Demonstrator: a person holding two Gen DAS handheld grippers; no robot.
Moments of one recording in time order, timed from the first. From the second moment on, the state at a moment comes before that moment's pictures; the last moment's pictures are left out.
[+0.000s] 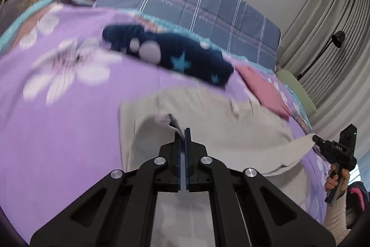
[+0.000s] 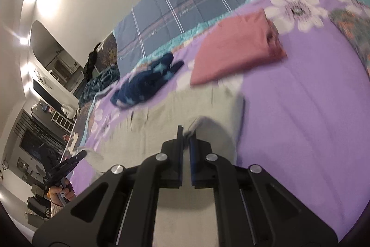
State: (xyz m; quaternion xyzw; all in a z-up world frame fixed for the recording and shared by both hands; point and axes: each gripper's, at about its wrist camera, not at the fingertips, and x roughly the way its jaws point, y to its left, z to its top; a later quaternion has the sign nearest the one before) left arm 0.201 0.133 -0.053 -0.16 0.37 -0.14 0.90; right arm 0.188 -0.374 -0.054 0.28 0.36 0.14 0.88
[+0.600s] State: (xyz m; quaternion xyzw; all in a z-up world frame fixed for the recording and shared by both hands) left arm 0.295 0.145 -0.098 -0.11 0.44 -0.06 0.89; right arm 0.257 -0.386 -0.104 0.27 0.42 0.07 0.86
